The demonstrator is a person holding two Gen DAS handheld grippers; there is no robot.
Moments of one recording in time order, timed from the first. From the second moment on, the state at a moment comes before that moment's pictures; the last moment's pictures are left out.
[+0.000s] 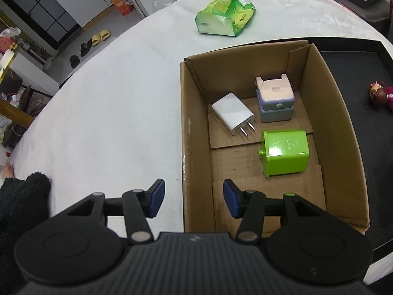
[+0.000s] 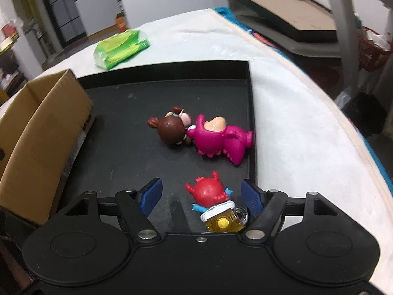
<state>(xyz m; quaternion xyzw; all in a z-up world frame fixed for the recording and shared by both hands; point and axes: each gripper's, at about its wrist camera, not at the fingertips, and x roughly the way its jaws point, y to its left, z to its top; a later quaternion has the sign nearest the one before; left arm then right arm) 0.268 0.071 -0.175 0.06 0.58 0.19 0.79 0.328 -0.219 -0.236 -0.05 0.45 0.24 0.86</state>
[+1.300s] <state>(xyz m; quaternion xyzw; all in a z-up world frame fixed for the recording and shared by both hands) 0.256 0.080 -0.163 0.03 0.55 0.16 0.82 0.306 -0.183 -0.215 -0.09 0.49 0.20 0.85</state>
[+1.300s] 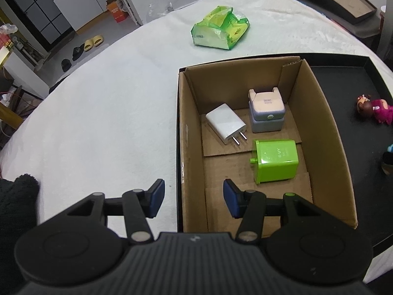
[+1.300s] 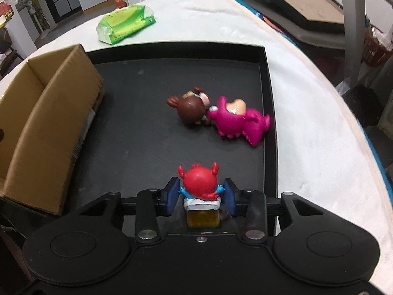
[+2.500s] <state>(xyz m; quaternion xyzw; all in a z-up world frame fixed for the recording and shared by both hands) 0.235 0.123 -0.163 -0.08 0.54 0.11 0.83 0.255 0.003 -0.105 -0.21 0.38 0.33 0.84</state>
